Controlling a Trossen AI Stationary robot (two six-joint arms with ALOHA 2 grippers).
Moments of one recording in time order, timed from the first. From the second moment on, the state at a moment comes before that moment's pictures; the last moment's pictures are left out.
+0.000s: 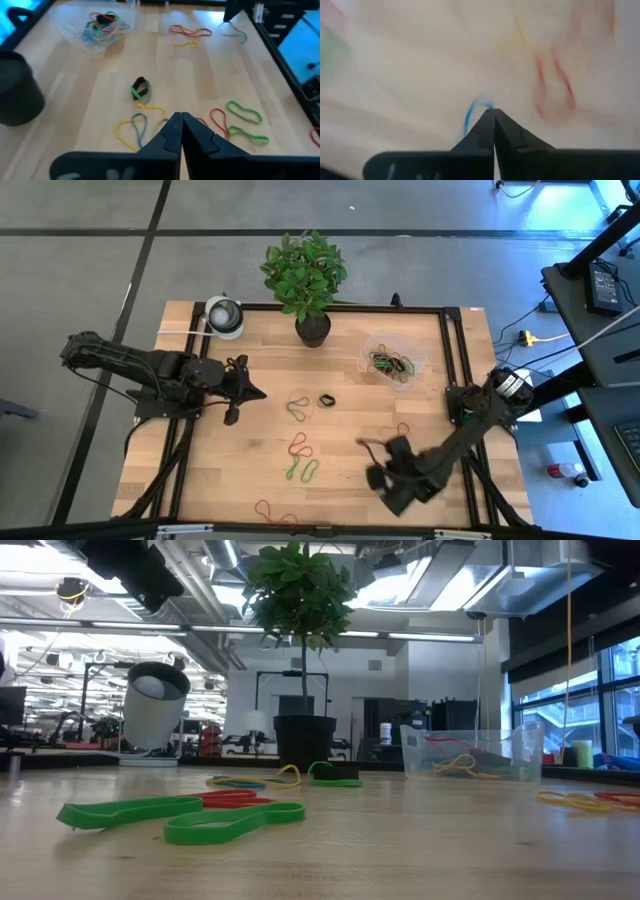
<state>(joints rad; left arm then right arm) -0.19 0.77 0.65 -0.41 -0.13 -0.17 0.76 1.84 1.36 -1.08 0.25 2.05</state>
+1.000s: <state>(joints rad) -0.19 0.77 0.65 -0.41 -0.28 -0.23 -0.06 1.81 1.66 -1.57 0.66 0.92</state>
